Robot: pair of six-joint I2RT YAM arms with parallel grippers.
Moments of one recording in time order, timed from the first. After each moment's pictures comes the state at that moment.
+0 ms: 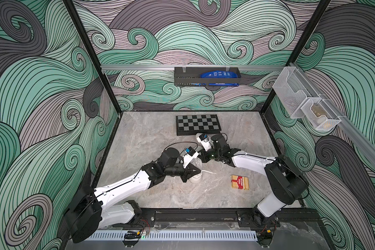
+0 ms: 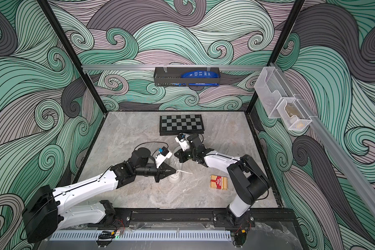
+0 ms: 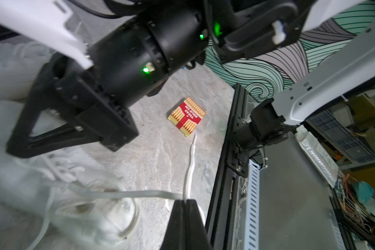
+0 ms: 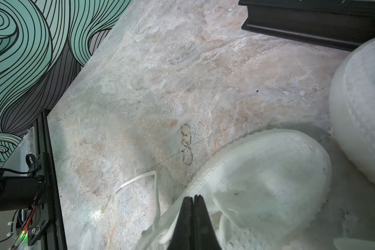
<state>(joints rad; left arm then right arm) -0.82 1.21 0.66 0.02 0.57 -0.22 0.57 1.64 0.86 0.03 -0.43 0.21</state>
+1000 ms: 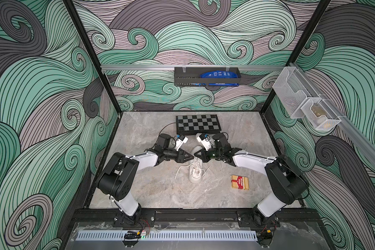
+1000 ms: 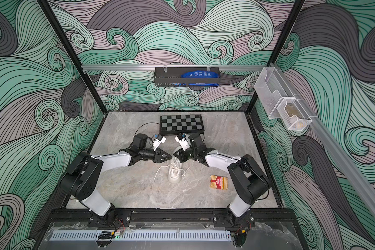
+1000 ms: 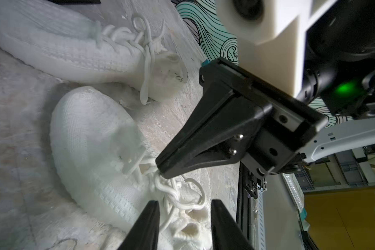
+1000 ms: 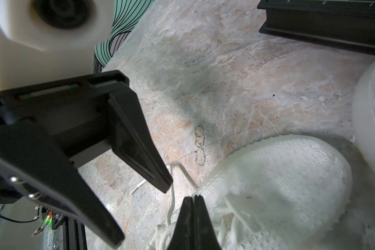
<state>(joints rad) -0.43 1.67 0.79 0.19 0.96 -0.22 0.55 1.64 0.86 0.04 -0.54 0.20</state>
